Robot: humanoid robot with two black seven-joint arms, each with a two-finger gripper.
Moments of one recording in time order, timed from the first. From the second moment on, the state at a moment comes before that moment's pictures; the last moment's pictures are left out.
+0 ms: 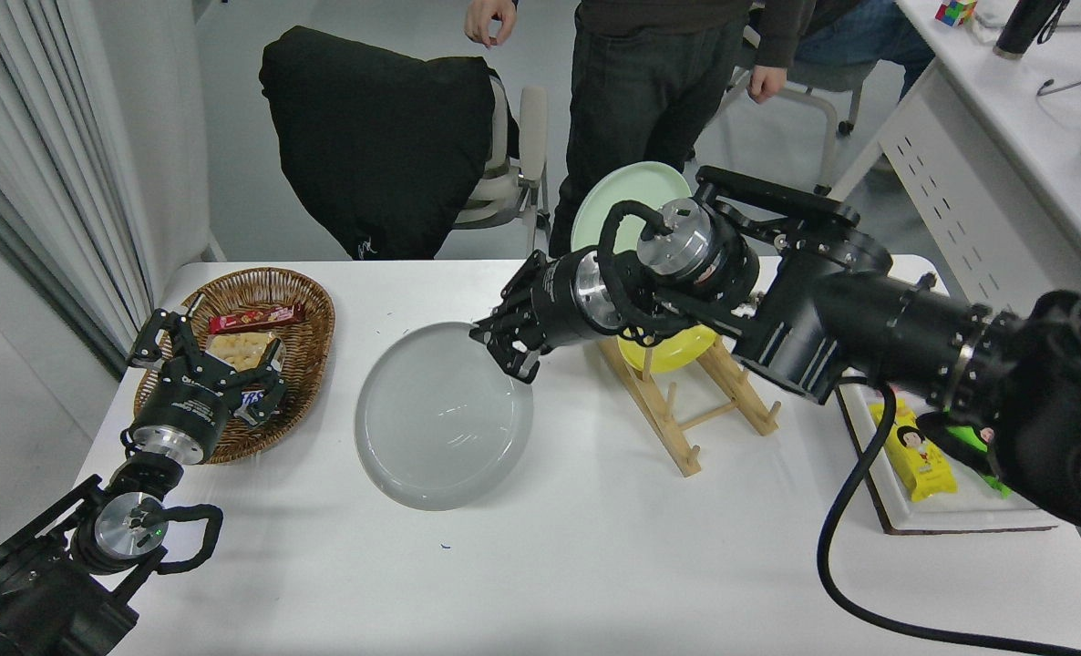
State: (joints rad) left arm -0.41 0.38 -1.02 -0.69 0.06 -0.47 -0.38; right arm 1.33 -0.01 0.14 0.81 0.92 -0.45 -0.48
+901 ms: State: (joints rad) left arm -0.41 0.38 -1.02 -0.69 0.06 -0.47 -0.38; right arm 1.30 0.00 0.31 0.70 0.90 -0.70 -0.48
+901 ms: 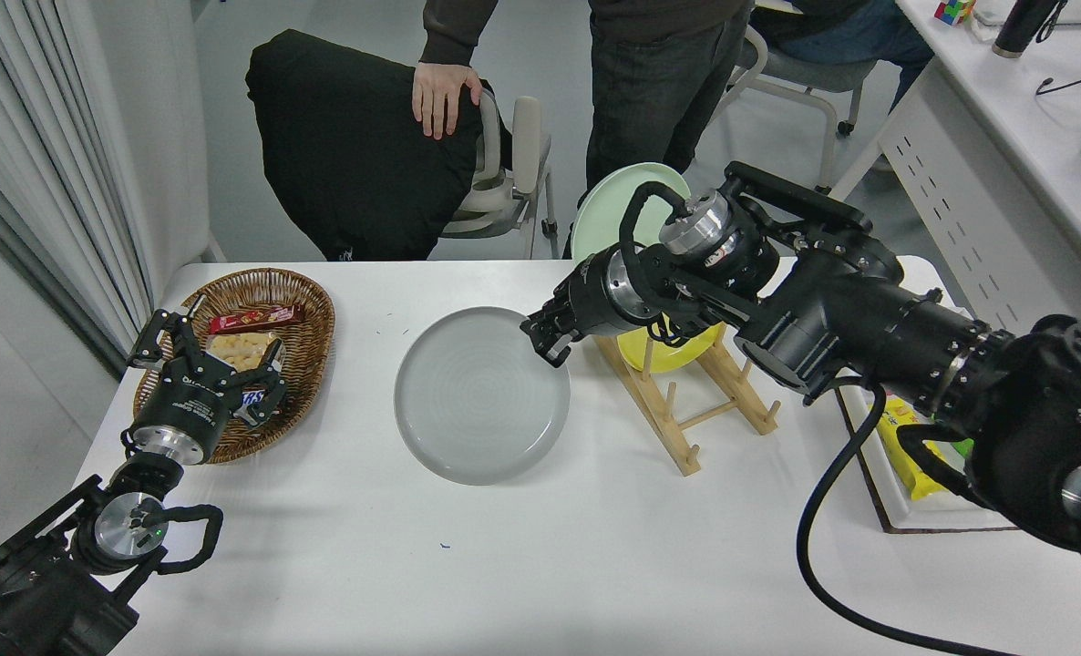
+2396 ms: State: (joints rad) left arm -0.41 0.38 -1.02 -0.69 0.06 -0.47 -0.38; right arm 1.05 0.00 0.38 0.68 0.95 -0.79 -0.53
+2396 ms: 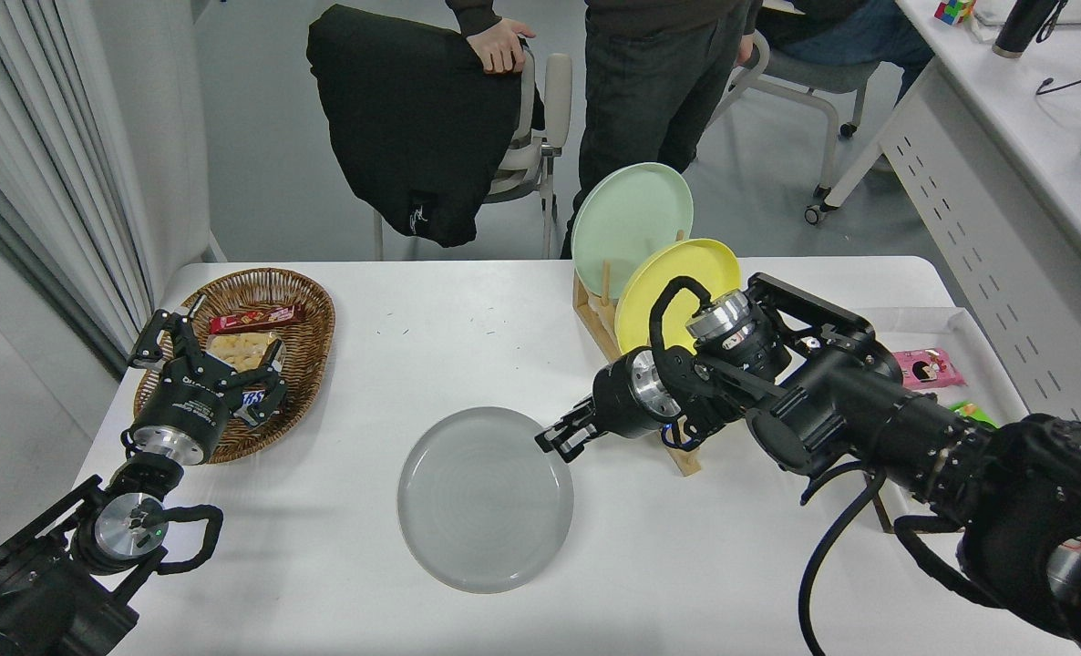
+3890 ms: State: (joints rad) left arm -0.41 0.38 -1.02 -0.69 0.06 -0.47 -0.38; right arm 1.00 0.00 0.38 0.63 0.88 -0.75 -0.53
